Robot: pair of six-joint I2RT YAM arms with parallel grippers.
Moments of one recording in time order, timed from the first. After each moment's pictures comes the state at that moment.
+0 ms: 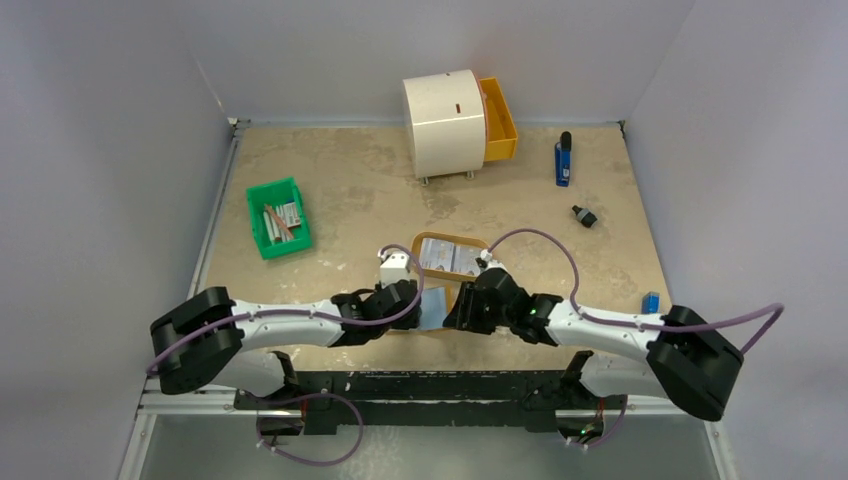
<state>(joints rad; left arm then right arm) -1.12 1.36 0.58 -0.07 -0.42 -0.91 0.91 1.23 0.43 -0.03 -0.03 1.02</state>
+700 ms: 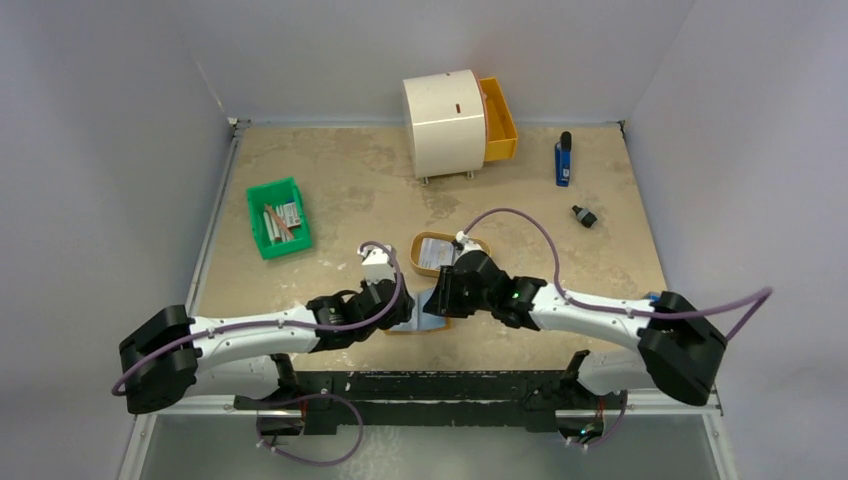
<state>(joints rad) -1.12 1.16 0.55 -0.13 -0.49 -0.94 0.96 1.25 0.64 -0.10 -0.02 0.95</state>
